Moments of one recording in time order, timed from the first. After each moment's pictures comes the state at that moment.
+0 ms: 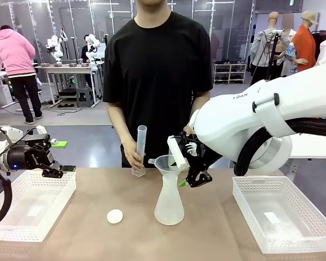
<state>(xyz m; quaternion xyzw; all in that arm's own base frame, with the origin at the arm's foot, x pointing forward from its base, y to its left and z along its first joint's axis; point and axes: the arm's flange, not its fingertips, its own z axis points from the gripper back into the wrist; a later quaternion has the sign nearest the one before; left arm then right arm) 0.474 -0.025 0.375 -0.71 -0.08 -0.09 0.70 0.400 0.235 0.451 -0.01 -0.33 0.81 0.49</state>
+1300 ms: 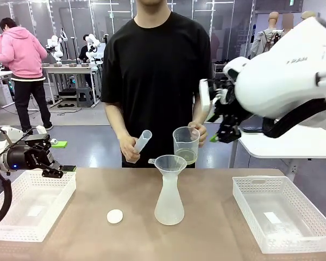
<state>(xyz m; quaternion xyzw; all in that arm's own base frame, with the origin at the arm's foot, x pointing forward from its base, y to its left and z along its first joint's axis) 0.474 -0.025 0.375 -0.71 -0.08 -0.09 0.70 0.417 0.146 0.568 -0.07 -0.34 0.67 0.65</state>
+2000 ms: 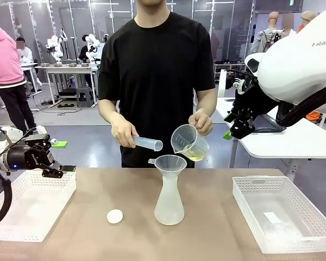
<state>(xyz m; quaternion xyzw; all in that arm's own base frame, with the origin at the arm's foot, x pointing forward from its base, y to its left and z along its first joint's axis) 0.474 -0.025 0.375 -0.71 -0.08 -0.09 0.70 0.423 0.117 0.575 -0.02 -0.33 0.61 0.72</state>
